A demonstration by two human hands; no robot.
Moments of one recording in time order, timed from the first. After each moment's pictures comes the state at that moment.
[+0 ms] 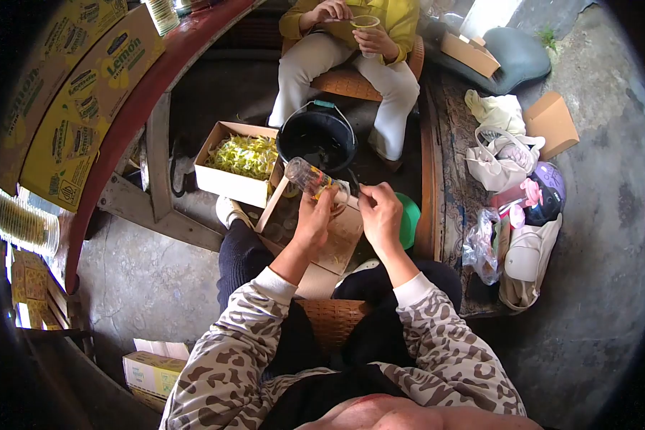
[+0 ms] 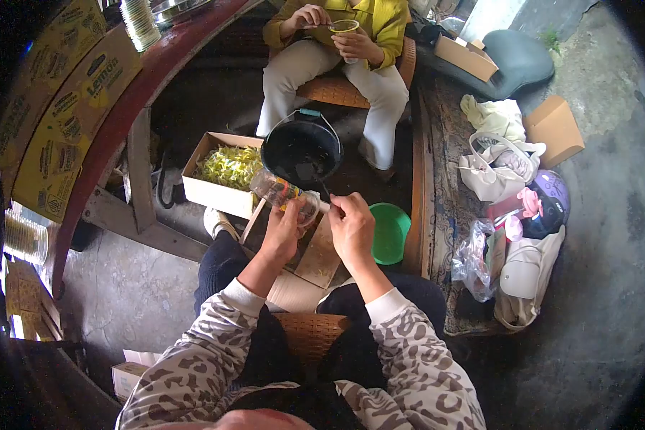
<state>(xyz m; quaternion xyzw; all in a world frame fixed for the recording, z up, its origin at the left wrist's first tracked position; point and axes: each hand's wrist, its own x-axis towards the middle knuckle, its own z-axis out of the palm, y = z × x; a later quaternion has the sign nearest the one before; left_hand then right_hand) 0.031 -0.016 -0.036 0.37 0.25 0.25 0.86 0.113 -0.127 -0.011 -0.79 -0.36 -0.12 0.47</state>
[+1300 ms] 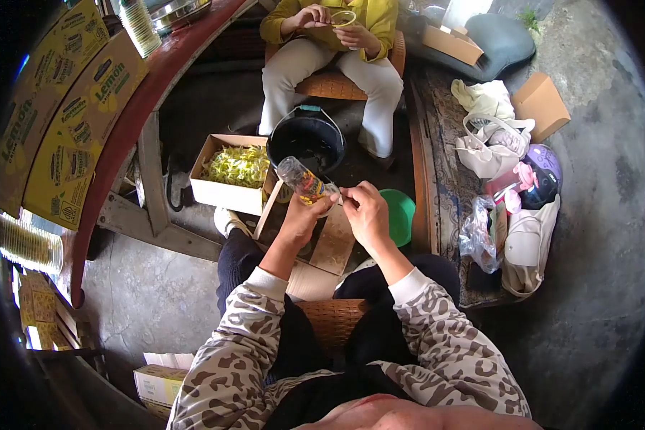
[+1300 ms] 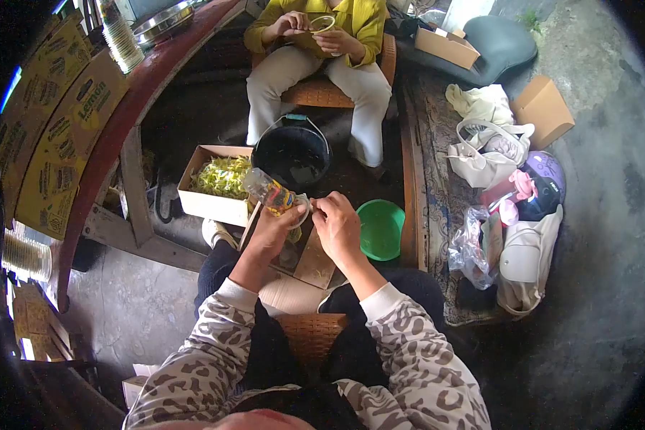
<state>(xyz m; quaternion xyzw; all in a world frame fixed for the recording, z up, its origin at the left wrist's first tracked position) 0.028 -0.005 -0.023 0.48 0.14 0.20 0.85 0.111 -0.132 -0.009 -0.80 -0.38 -0.07 0.46</state>
